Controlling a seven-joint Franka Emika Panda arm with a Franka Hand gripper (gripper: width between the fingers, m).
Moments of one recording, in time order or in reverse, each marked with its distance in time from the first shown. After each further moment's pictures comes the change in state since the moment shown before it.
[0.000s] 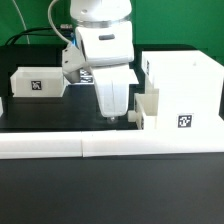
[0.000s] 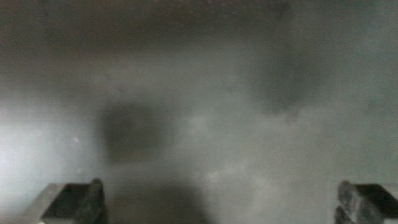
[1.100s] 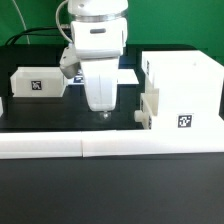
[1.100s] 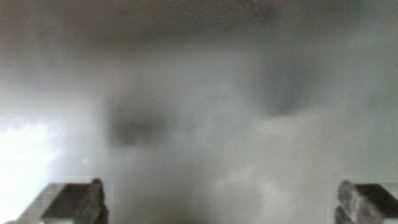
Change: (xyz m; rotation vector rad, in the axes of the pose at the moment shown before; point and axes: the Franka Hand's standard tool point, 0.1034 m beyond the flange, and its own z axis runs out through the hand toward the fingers) arm -0.012 -0.005 -0.003 -0.077 -0.006 0.126
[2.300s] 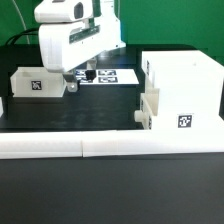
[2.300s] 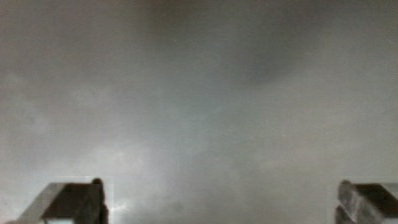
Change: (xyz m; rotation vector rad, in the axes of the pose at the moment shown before) arm -0.041 -0.066 -0.016 -0.150 0.018 0.377
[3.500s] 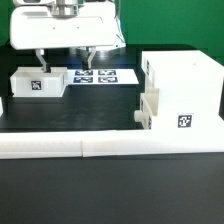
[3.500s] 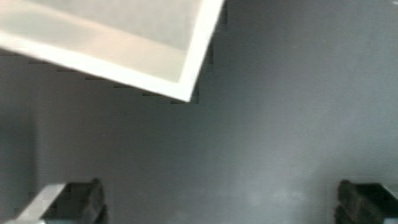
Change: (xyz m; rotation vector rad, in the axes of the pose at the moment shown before) arm -0.047 -0.025 -0.020 -0.093 0.047 0.915
